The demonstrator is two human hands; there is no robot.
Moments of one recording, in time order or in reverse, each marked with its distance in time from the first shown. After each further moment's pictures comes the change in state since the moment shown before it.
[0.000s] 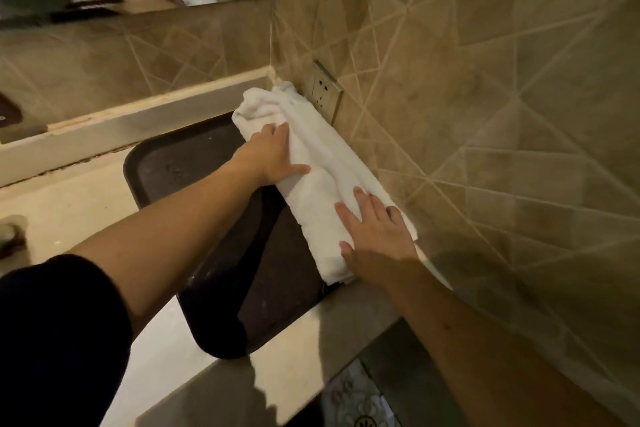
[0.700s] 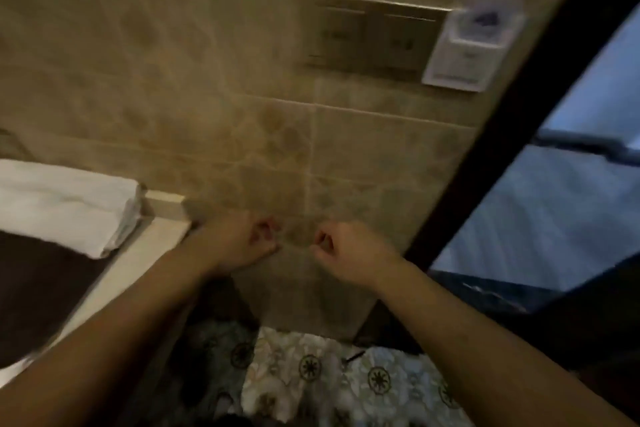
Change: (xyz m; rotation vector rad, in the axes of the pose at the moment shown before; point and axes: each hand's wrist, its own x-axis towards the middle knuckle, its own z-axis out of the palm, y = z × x) left_hand -0.417 0.341 0.100 0.113 -0.330 0.872; right_hand -0.526 0.055 -0.009 0.625 0.144 0.665
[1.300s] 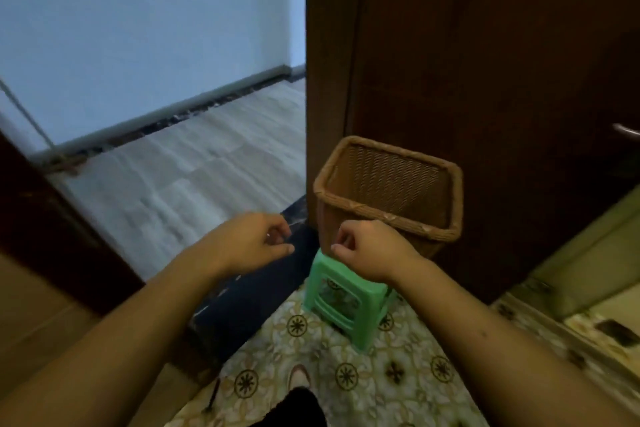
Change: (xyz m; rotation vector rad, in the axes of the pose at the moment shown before) left_hand 0.084 0.495 0.236 0.186 -0.476 0.855; right_hand -0.446 0.288 -0.054 0.194 0.437 0.973
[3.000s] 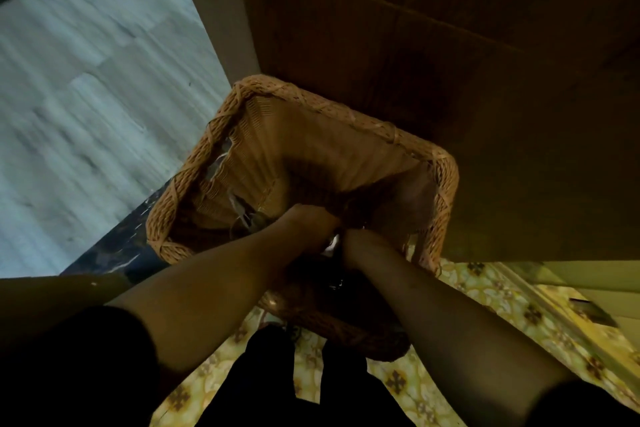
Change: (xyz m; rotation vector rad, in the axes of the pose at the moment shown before) left_hand 0.481 0.138 0.220 0.318 -0.705 0.129; right_hand 0.270 0.370 0.055 -0.058 -0.650 0.467
